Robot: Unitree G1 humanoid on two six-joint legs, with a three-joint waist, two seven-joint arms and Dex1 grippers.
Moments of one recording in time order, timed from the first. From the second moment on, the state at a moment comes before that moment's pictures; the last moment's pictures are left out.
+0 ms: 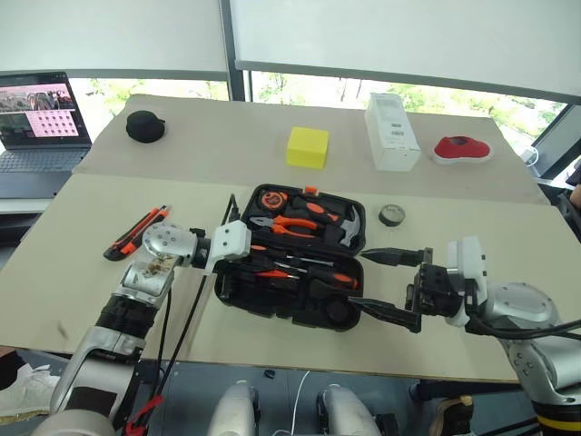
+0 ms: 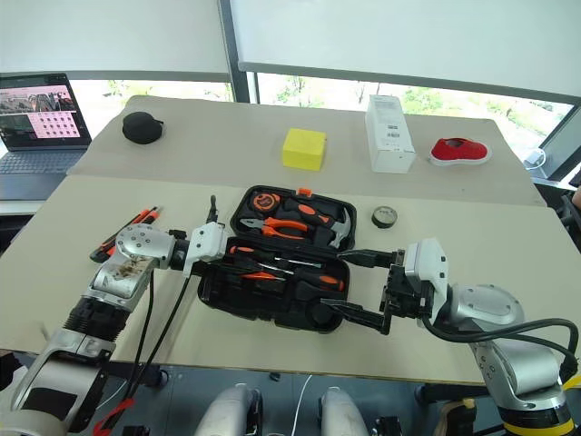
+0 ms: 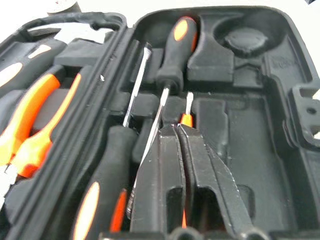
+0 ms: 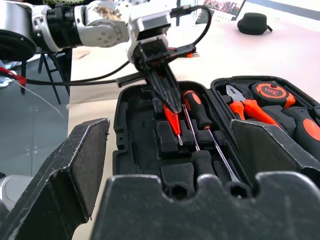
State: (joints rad) left arm -0.57 0.58 -0.22 0.30 -0.12 -0.06 -1.34; right arm -0.02 -0.70 -0.13 -0.48 0.65 0.34 1.02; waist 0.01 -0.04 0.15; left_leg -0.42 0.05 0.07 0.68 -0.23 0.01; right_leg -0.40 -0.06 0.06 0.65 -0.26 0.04
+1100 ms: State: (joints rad) left arm -0.11 0.63 0.22 -0.05 -0.43 0.13 -1.05; right arm 0.01 -0.67 -0.19 -0.35 0.61 0.19 1.05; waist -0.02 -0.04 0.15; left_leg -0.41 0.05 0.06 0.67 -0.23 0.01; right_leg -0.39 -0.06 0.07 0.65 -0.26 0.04
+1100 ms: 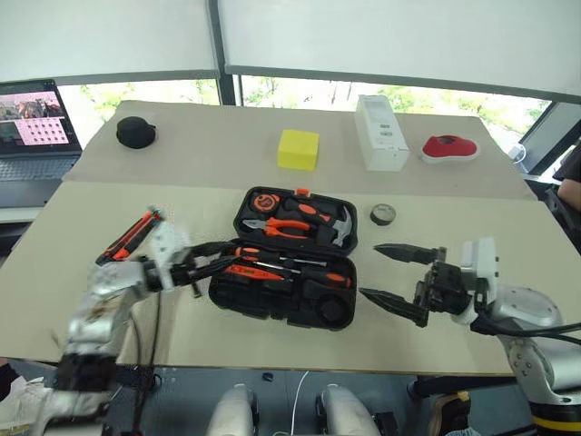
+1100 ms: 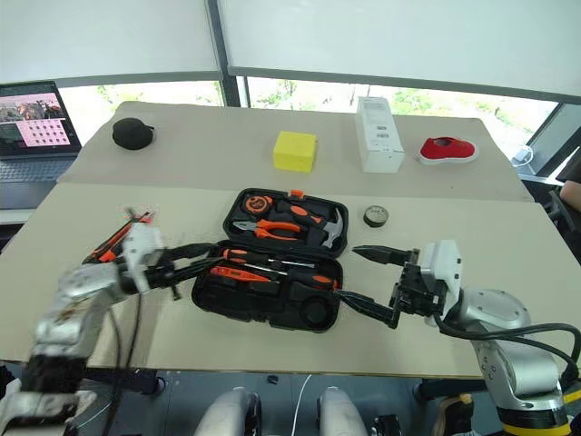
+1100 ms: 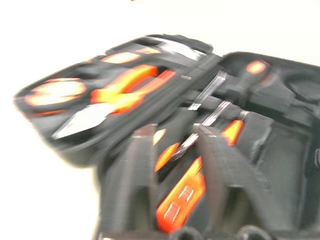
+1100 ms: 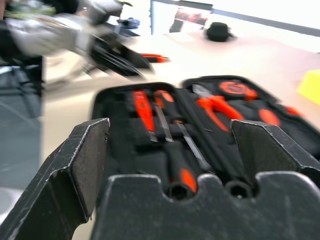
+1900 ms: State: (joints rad) left arm 0.43 0.39 0.73 -0.14 -0.52 0.13 -0.57; right arm 0.02 -0.54 -0.15 -0.30 0.62 0.04 1.12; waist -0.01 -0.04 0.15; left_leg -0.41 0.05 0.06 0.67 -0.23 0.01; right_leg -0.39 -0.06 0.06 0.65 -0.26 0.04
